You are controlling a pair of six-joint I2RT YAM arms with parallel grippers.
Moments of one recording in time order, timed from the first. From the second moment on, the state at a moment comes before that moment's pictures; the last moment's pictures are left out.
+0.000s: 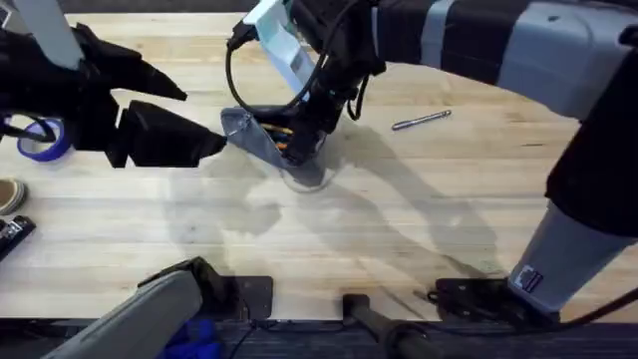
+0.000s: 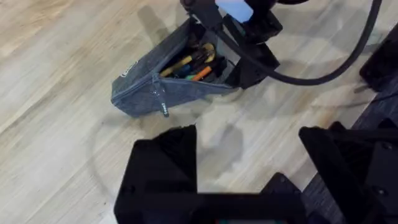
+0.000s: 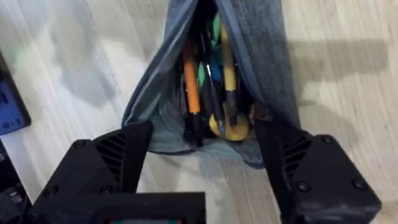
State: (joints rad) left arm 0.42 1.21 1.46 -1.69 0.71 1.11; right arm 0.69 2.03 1.66 -0.94 -0.37 -0.45
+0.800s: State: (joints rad) left arm 0.42 1.21 1.46 -1.69 0.71 1.11; right arm 0.69 2.03 1.75 -1.03 -0.37 -0.42
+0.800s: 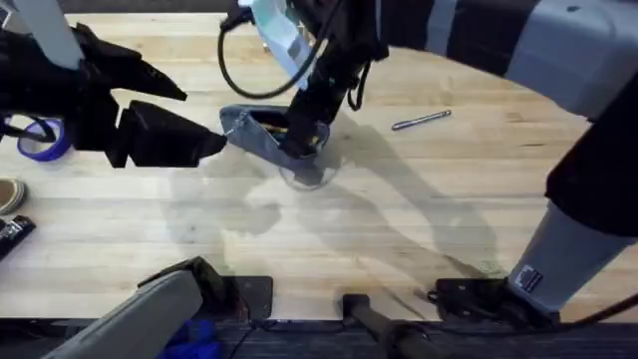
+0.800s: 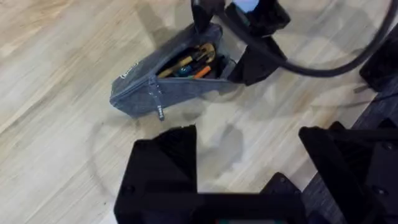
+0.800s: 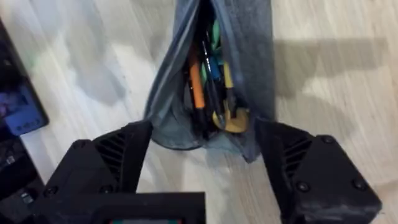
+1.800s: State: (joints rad) left arm 0.42 1.21 1.46 -1.68 0.71 1.11; right arm 0.45 1.78 1.96 -1.29 -0.30 -0.27
